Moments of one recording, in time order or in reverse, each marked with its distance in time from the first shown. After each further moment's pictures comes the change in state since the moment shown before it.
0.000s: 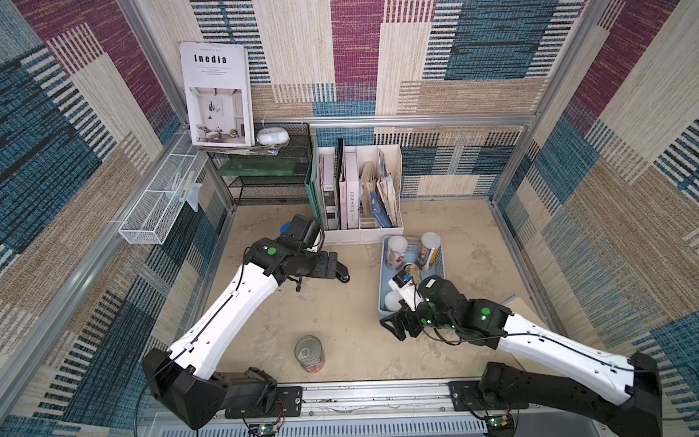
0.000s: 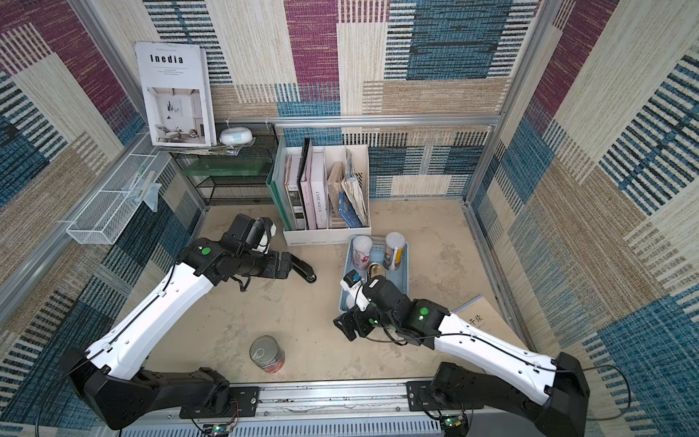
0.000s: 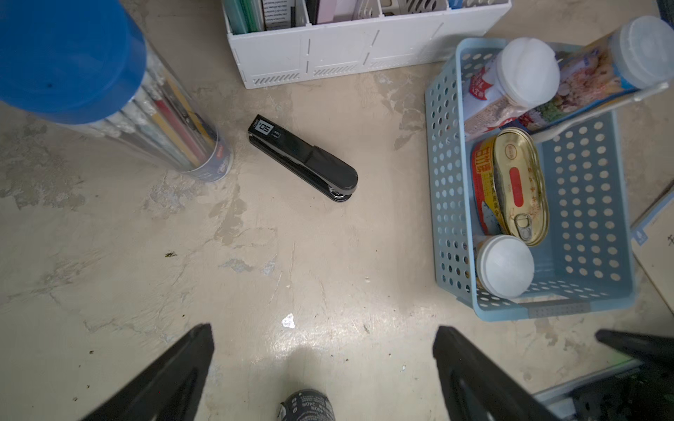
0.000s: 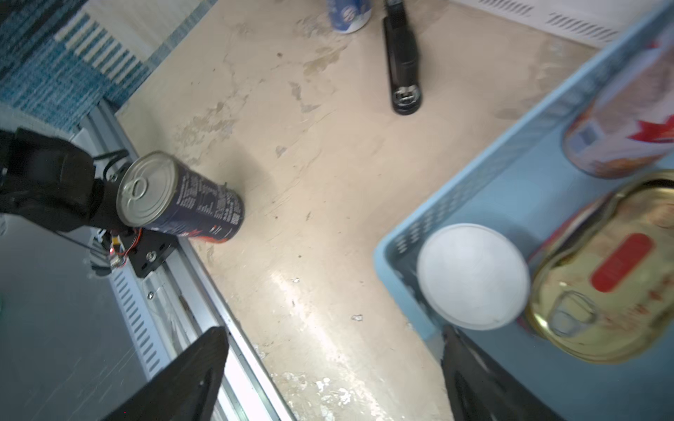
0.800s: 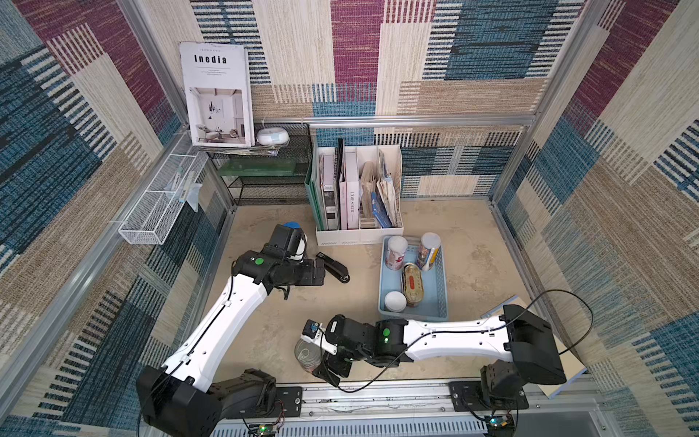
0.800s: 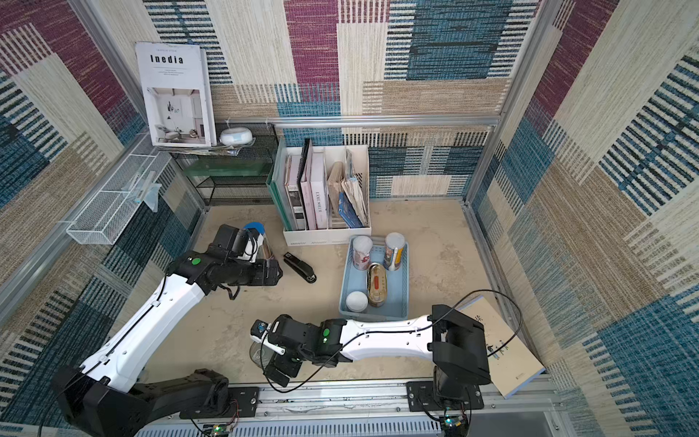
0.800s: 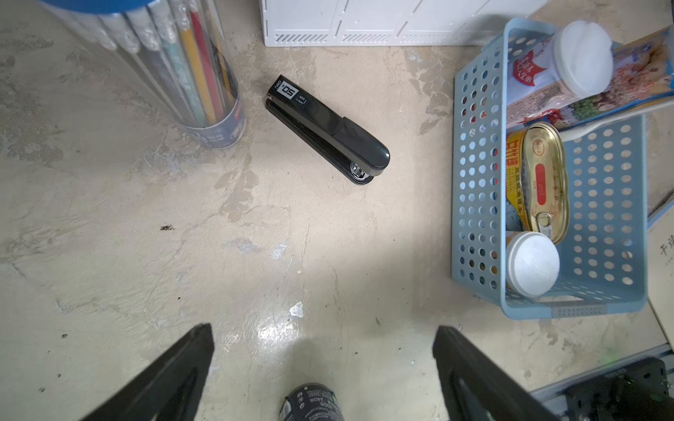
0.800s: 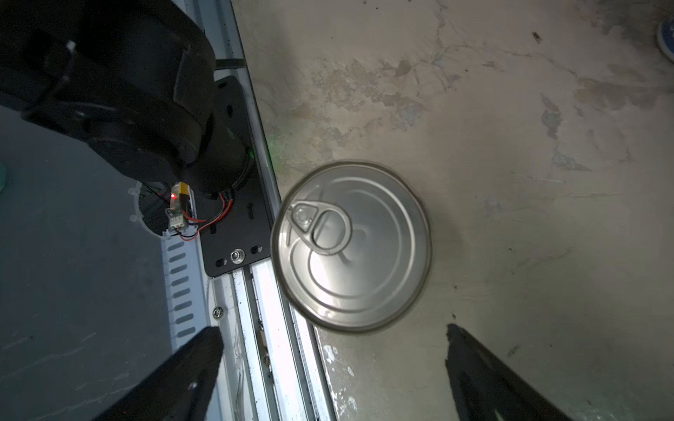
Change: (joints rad) left arm 0.138 -0.080 -0.171 0.060 0.108 0.029; right arm 0.342 0.633 0.362 0.195 0.036 -0.123
